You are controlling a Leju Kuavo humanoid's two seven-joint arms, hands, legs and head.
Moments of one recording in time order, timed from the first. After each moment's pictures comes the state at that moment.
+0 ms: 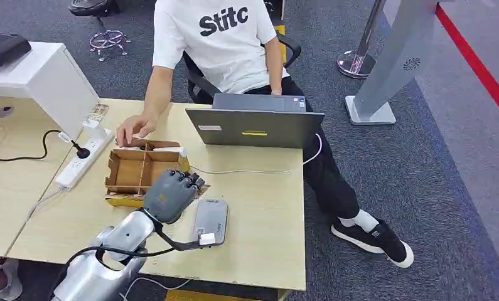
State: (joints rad) left arm -0.27 0.18 -0.54 -1.39 -1.57 0.39 -0.10; right arm -0.05 0.12 -0.33 -0.19 -0.12 -0.19 -0.01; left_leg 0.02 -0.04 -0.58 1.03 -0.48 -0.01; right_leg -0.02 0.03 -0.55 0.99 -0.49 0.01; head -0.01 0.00
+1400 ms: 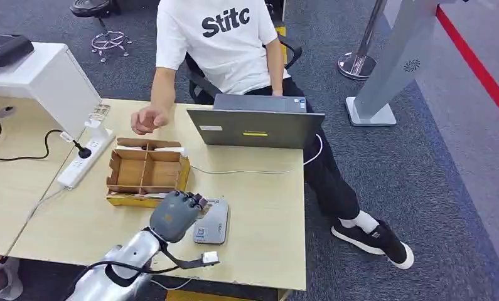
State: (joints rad) left arm -0.24 0.17 -0.53 -1.28 -1.52 0.51 -0.06; right arm -0.06 0.11 -0.45 -0.20 -0.17 -0.03 -0.19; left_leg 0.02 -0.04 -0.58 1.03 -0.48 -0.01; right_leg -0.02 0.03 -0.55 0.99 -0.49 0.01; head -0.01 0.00
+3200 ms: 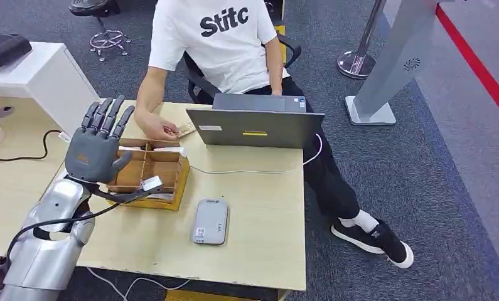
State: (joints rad) left arm -0.33 0.24 -0.15 -1.44 -1.47 0.46 -0.14; right arm -0.07 0.11 -0.47 -0.20 -0.13 -0.04 -0.17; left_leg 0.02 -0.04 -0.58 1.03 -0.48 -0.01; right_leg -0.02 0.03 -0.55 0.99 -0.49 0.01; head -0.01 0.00
